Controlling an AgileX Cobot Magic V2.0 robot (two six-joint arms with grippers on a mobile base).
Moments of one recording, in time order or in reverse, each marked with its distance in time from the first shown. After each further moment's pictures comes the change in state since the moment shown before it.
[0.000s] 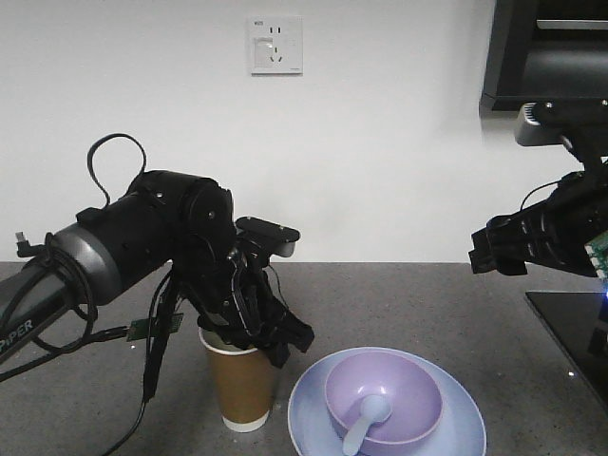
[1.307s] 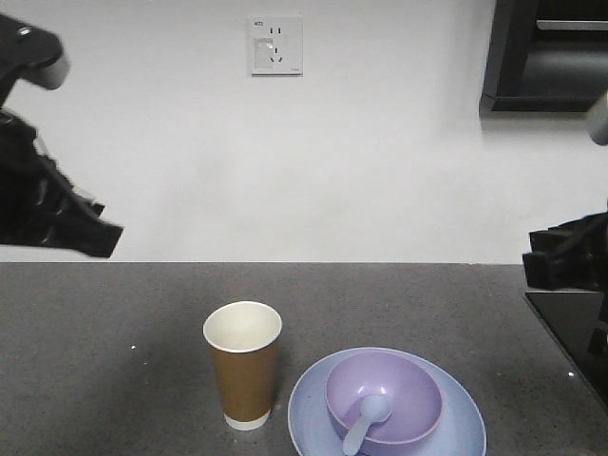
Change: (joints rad) left arm 0.000 -0.791 0.493 0.363 -0.242 -0.132; right arm 0.000 -0.299 0.311 0.074 -0.309 -0.154
